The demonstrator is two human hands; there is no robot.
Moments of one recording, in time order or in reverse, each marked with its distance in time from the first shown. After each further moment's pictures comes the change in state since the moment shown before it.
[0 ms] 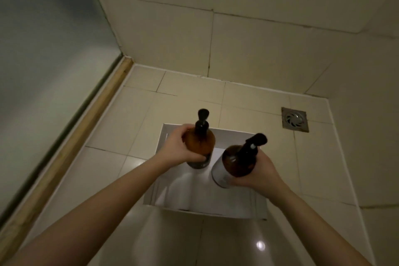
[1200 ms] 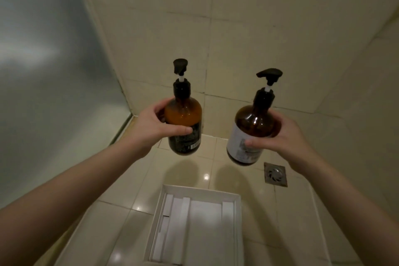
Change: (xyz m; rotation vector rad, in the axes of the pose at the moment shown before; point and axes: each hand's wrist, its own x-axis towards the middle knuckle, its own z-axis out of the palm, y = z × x) left_hand -0.010 0.268 -0.161 -0.256 0.150 0.161; right_hand 0.045 -0.243 -0.209 0.166 0.056 -0.215
